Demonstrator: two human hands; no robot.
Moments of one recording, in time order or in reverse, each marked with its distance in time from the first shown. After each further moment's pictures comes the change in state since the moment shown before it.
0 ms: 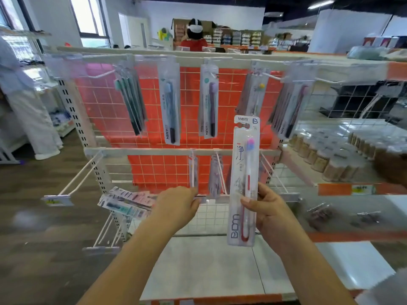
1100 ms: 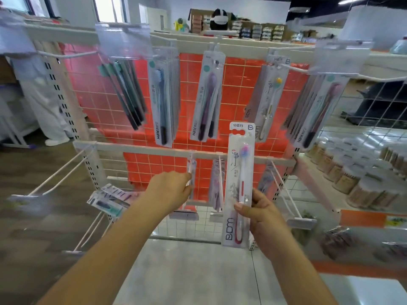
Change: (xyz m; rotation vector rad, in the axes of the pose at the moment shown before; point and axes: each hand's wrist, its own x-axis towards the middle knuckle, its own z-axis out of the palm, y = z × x) left_hand 0.102 -0.016 0.027 0.123 -0.011 -0.087; right_hand 0.100 0.023 -0.046 -0.022 -0.001 0.075
